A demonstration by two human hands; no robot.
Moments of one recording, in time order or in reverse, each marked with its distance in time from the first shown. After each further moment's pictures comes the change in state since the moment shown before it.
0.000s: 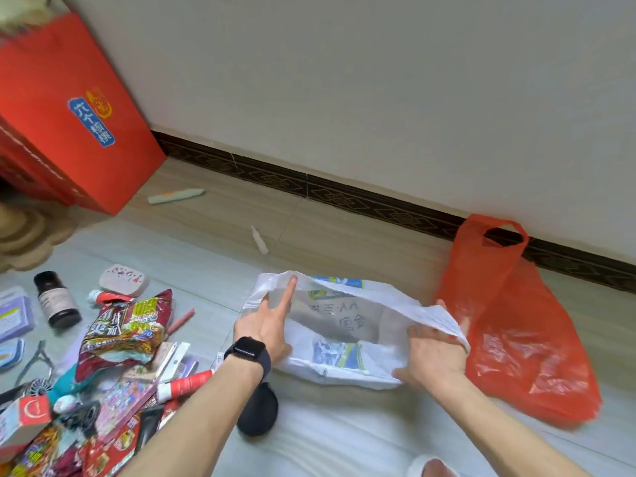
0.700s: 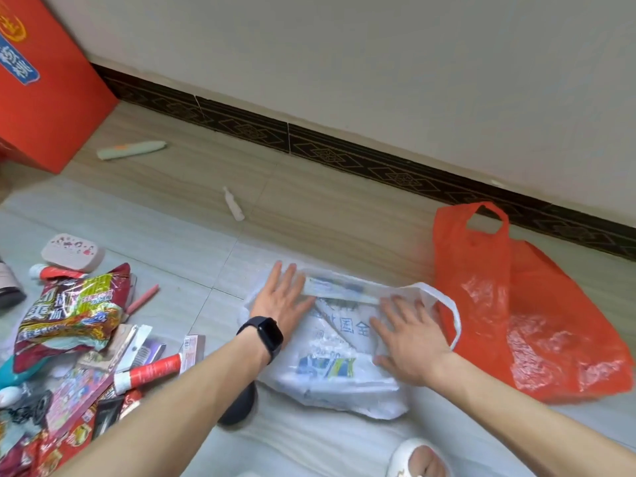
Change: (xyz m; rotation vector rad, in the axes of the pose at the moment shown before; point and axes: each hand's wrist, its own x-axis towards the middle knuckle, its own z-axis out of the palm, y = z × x) left_hand 0.051 0.049 0.039 0.629 -0.216 0.436; right_hand 0.034 0.004 0.022 -0.118 -0.034 -0.473
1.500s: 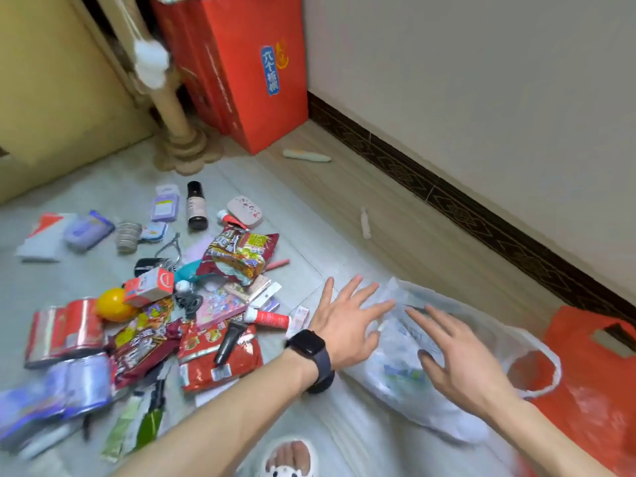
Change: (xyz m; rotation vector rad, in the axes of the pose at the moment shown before) left_hand -0.107 -0.006 0.011 -0.858 0.477 -0.360; right_hand -0.011 -0.052 -0.072 0.322 0.355 -0.257
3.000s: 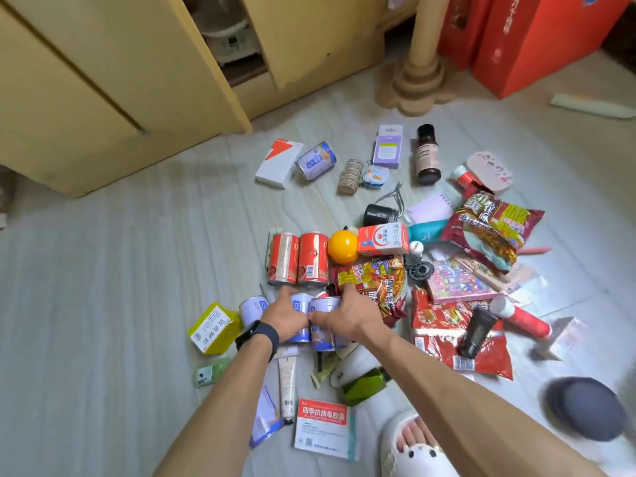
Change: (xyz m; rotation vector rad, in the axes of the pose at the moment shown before) left_hand -0.355 -0.380 0.025 -0.690 0.017 -1.284; right_hand 0.130 -0.513 0.240 0.271 -0.554 -0.107
